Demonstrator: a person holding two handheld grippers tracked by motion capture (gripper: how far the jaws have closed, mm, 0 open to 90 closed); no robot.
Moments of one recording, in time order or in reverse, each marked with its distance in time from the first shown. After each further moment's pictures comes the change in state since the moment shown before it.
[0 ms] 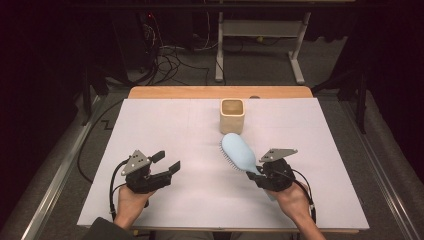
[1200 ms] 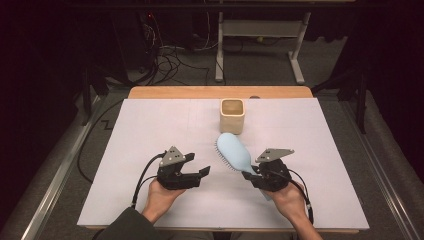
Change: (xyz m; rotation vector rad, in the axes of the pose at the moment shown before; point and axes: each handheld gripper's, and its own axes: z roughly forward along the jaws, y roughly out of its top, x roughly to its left) left arm -0.042 0.016 0.056 0.156 -0.137 0.043; right arm 0.007 0.005 0.003 -0.026 0.028 -0.016
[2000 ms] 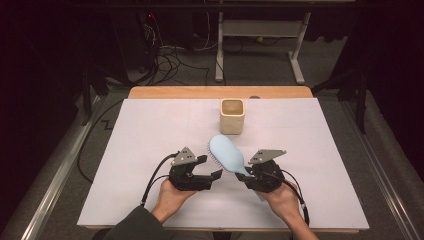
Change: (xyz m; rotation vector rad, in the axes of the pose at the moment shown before) left arm -0.016 0.006 0.020 0.006 -0.090 0.004; right arm 0.011 0.006 0.010 -0.005 0.033 -0.035
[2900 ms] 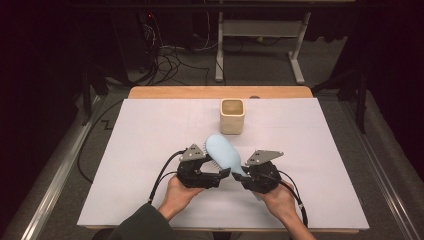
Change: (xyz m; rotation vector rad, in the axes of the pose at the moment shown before) left arm -0.005 0.013 0.015 0.008 -0.041 -0.035; right arm 0.007 0.002 0.004 -0.032 -0.002 -0.024
